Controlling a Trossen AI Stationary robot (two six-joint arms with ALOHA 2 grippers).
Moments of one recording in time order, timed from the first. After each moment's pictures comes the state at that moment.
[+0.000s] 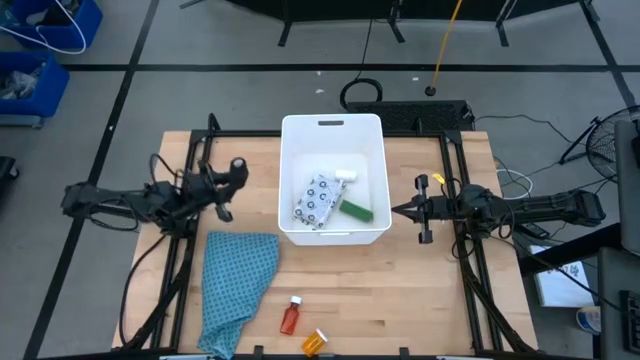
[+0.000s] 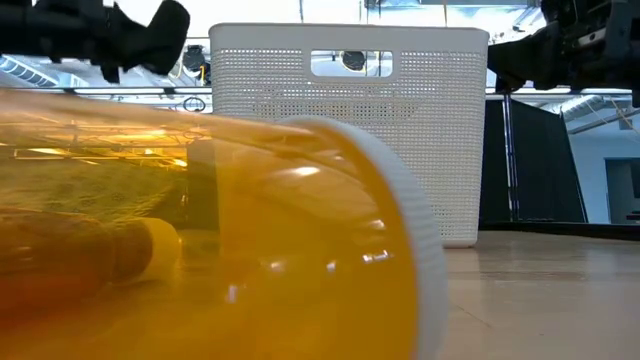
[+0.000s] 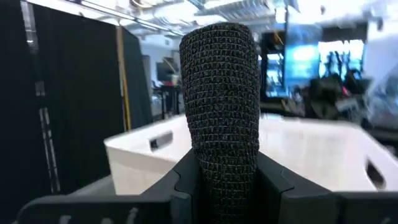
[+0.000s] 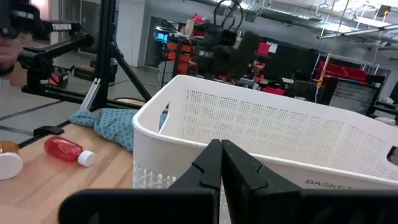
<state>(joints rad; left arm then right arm) -0.12 0.32 0.18 0.38 -0.55 0.11 -0.03 0.47 0.09 0.47 -0.08 -0.19</state>
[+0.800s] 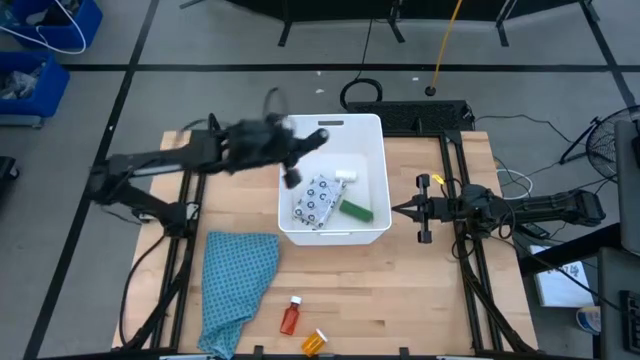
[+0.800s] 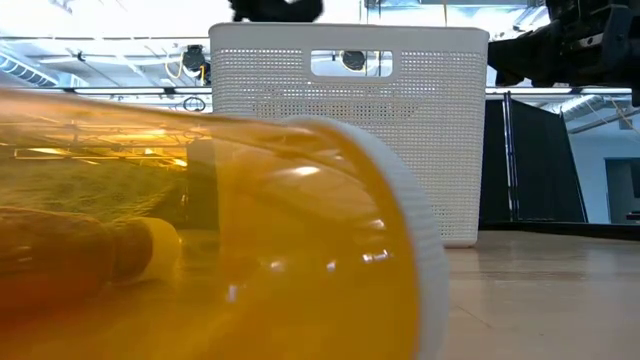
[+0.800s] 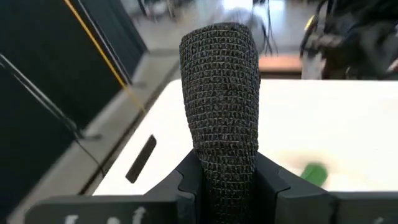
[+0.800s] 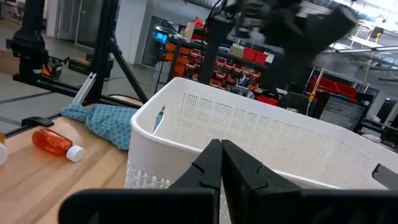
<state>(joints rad) 0.20 1.35 1.32 -0.34 -0.23 0.15 -0.03 0.47 0.09 0.49 -0.08 -0.28</state>
